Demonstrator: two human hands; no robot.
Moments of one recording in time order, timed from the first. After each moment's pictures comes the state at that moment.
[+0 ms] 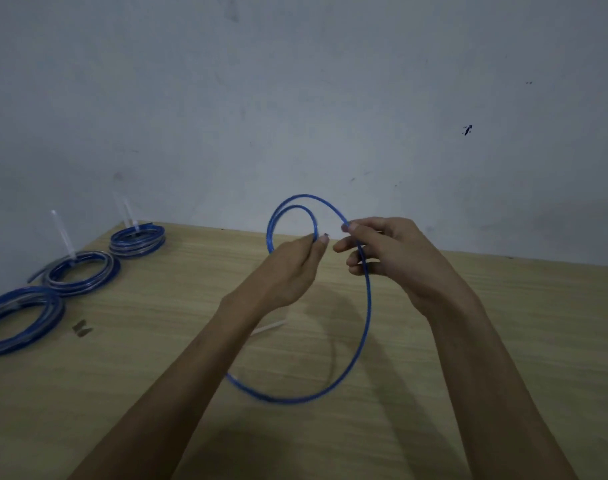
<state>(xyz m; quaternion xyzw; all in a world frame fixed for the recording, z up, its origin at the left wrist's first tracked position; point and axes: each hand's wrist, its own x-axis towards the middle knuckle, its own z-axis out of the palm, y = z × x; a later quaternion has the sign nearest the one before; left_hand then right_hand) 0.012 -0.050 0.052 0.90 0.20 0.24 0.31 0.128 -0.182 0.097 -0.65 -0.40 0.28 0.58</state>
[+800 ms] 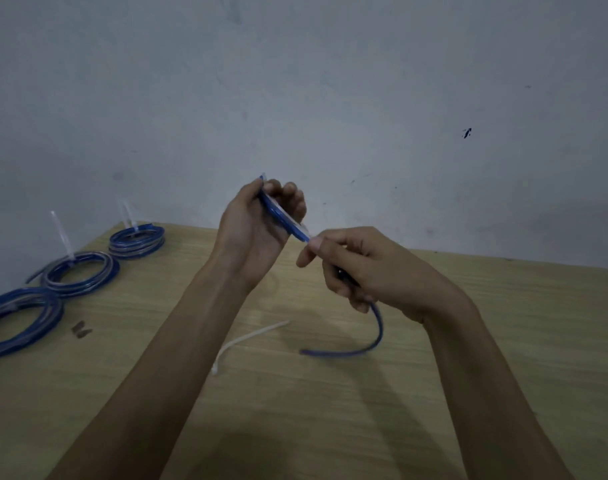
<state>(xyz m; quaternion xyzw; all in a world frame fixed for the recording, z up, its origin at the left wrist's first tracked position) -0.008 -0.034 0.101 0.35 0.02 0.36 0.86 0.093 -0.193 0.115 -0.62 -0.58 0.32 0.42</state>
